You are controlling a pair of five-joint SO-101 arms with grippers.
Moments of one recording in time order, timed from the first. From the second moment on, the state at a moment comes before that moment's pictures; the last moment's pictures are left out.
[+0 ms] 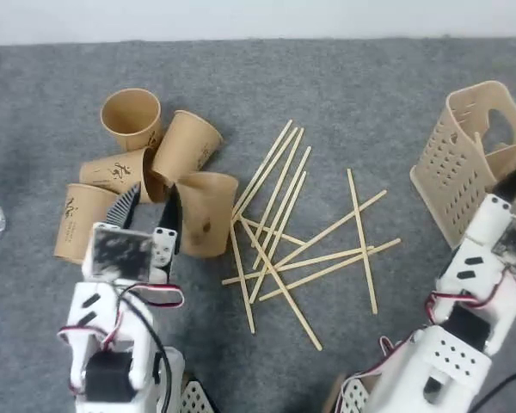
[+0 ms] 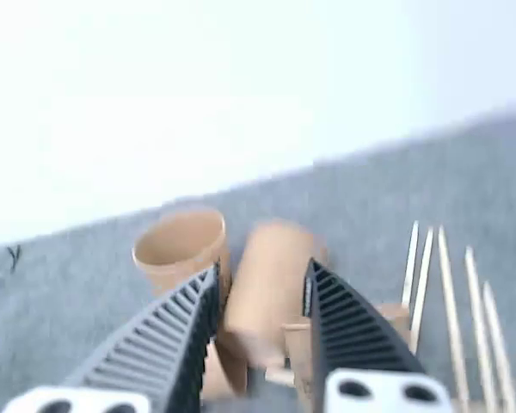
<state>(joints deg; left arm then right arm) -4.1 -103.3 78.0 47.2 -4.8 29.5 -73.1 80.2 -3.3 6.3</state>
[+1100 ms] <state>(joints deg) 15.3 -66.5 43.8 52.4 25.4 -33.9 -73.3 54.1 60.2 14.4</state>
